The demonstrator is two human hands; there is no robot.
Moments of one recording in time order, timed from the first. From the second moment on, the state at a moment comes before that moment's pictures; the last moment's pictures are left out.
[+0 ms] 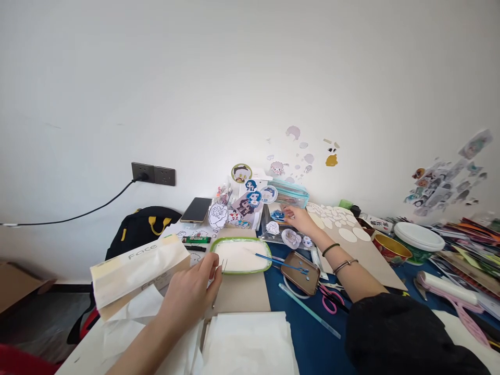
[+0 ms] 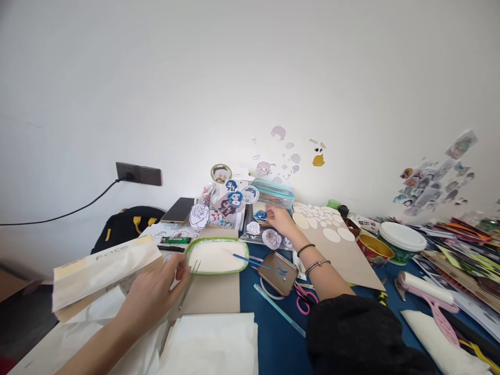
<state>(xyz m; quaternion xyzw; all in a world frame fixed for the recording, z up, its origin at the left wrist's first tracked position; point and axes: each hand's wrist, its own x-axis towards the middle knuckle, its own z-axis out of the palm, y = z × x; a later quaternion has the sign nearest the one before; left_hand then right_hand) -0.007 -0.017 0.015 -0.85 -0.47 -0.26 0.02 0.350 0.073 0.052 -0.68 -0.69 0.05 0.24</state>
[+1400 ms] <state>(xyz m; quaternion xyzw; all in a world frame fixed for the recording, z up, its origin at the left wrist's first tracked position) -0.004 -0.020 0.015 -0.85 -0.46 -0.25 0.00 0.347 -0.001 0.052 -0.72 -0.61 0.06 0.33</state>
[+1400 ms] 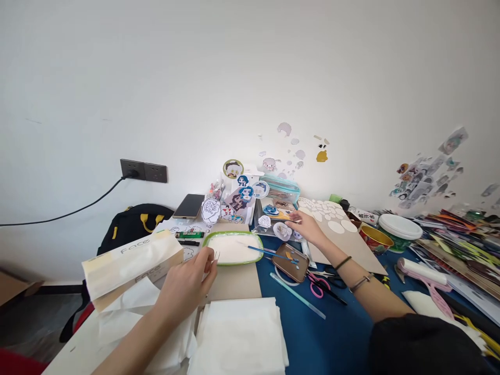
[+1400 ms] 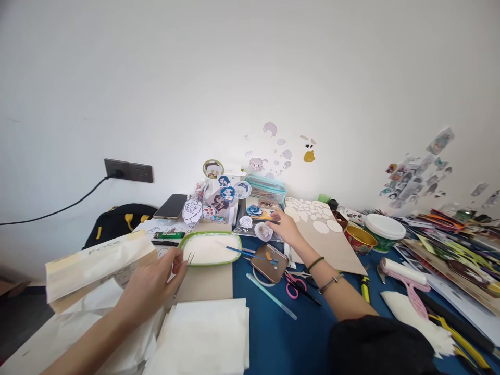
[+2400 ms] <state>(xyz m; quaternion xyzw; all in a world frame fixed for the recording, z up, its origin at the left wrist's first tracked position) -0.007 -0.019 0.020 -0.85 -0.47 -0.26 0.00 0.273 0.084 0.081 -0.88 -0.48 -0.01 0.09</state>
